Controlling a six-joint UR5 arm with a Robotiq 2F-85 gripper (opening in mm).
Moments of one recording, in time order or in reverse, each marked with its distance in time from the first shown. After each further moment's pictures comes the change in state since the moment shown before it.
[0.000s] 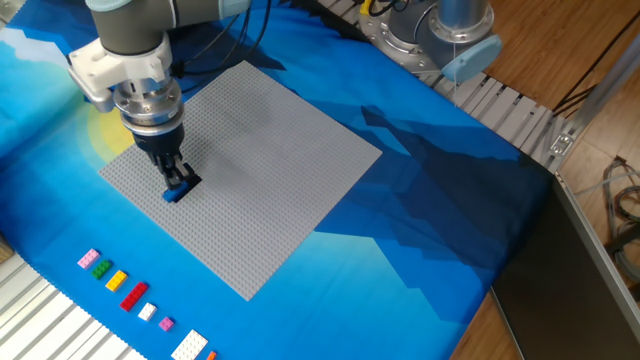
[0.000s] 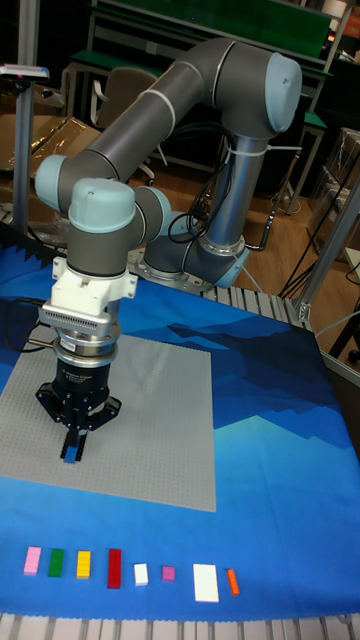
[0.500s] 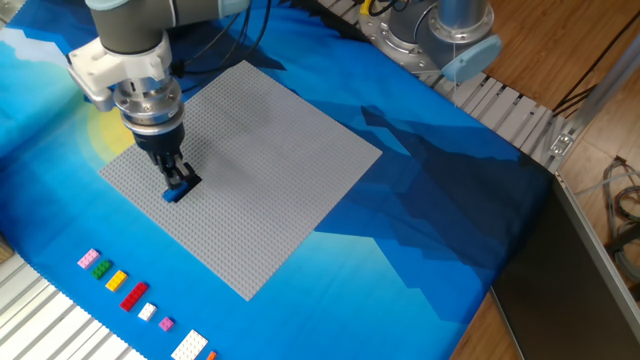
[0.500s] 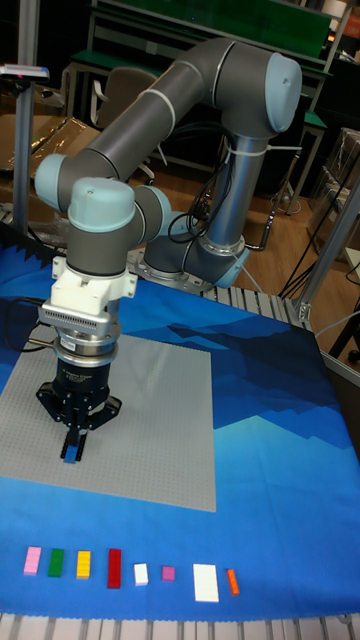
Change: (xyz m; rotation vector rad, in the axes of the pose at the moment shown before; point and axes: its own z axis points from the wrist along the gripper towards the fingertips) arm 0.001 0.000 -0.001 -0.001 0.005 0.007
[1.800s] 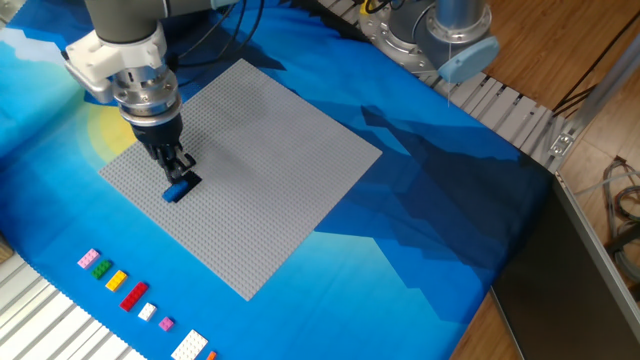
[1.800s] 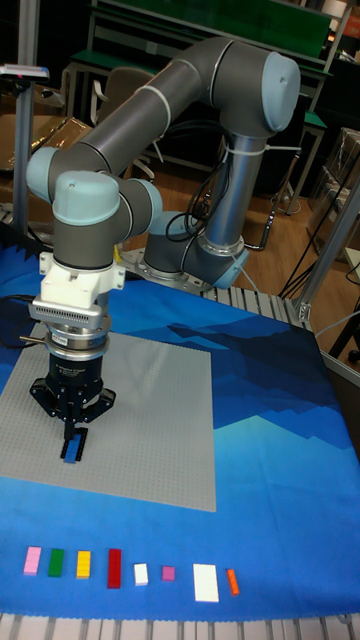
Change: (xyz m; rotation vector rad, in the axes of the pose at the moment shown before) arm 0.007 -0.010 -0.004 -0.028 0.017 -0.061
